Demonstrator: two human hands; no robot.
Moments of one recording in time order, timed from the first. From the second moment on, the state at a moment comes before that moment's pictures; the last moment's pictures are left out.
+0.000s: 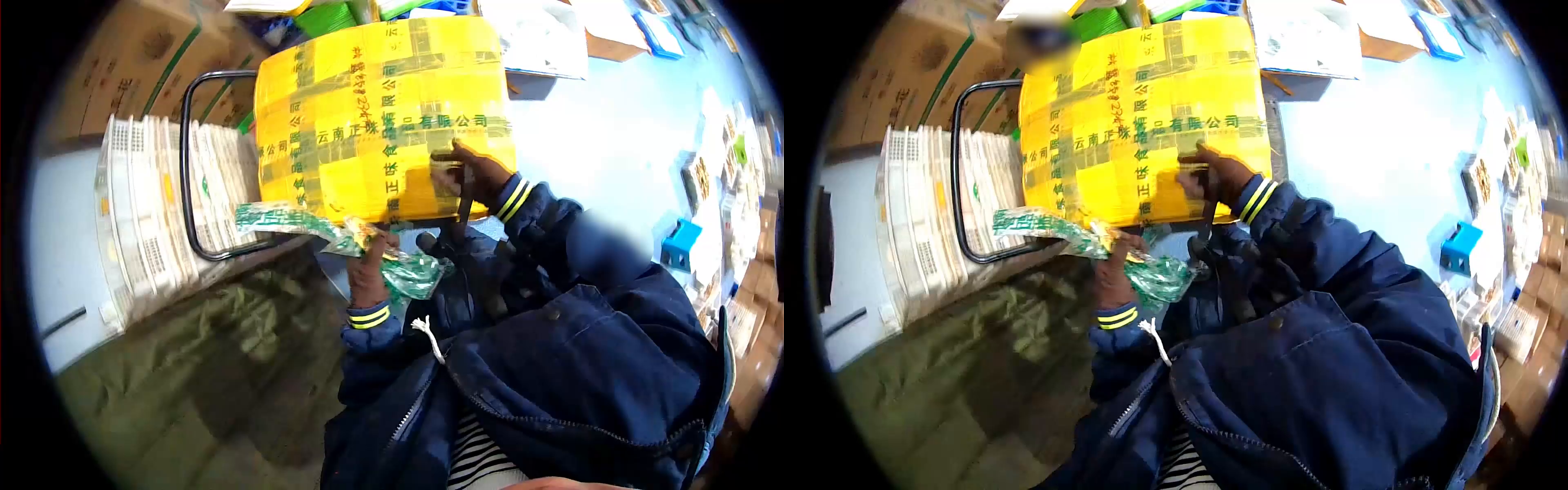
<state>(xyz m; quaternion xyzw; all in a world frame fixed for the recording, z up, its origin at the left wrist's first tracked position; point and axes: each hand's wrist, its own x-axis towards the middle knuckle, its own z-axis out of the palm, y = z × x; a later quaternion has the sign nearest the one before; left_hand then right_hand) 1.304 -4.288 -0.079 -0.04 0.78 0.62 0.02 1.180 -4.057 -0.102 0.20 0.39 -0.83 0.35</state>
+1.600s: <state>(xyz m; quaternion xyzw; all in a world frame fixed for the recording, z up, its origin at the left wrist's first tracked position) 1.170 -4.178 -0.139 -0.44 0.76 0.46 -0.14 1.132 -3.899 -0.328 0.15 0.62 -0.73 0.26</state>
